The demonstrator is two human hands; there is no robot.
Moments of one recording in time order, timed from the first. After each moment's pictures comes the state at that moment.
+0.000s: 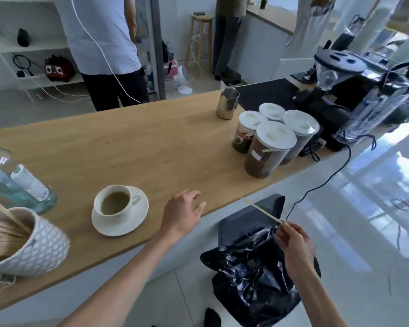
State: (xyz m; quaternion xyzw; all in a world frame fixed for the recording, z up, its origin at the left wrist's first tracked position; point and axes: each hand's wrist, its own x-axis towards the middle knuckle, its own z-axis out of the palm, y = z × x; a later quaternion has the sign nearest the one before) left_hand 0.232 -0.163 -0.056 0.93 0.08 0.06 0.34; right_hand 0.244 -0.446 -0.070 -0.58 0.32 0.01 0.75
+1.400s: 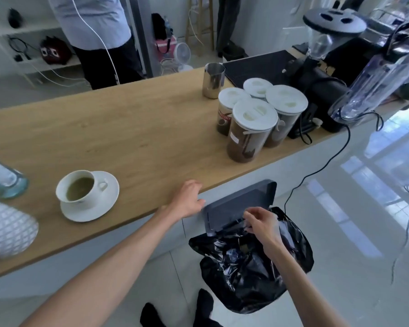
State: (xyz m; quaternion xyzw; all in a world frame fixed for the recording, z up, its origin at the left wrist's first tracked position) left_hand 0.294 -0.253 -0.097 0.96 0.05 -0.18 0.21; right_hand 0.287 -0.498 -0.145 -0.80 0.17 0.17 0.54
